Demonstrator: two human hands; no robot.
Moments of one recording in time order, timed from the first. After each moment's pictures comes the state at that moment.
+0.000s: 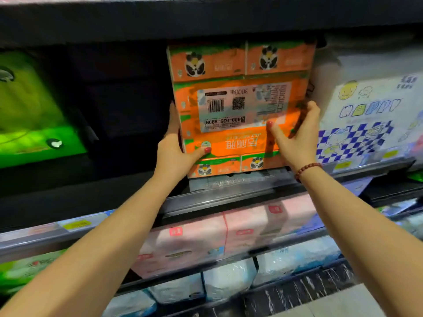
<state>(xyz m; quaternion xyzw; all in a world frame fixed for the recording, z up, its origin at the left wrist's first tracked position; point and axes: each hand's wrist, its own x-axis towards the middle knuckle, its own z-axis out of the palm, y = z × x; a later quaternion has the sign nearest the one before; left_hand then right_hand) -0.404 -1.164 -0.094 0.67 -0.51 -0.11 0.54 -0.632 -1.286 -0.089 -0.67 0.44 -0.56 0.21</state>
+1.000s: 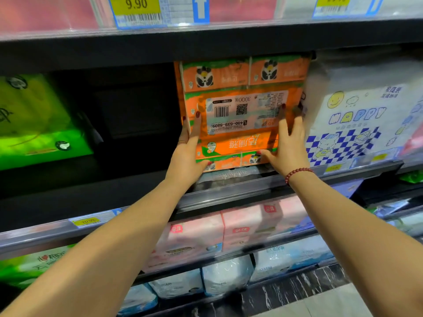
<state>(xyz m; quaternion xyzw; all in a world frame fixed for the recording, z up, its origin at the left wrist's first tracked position) -0.417 -1.174 -0.102 0.71 -0.59 -0.04 0.38 -0.640 -1.288 -0.097 -0.80 0.49 -0.35 -0.01</state>
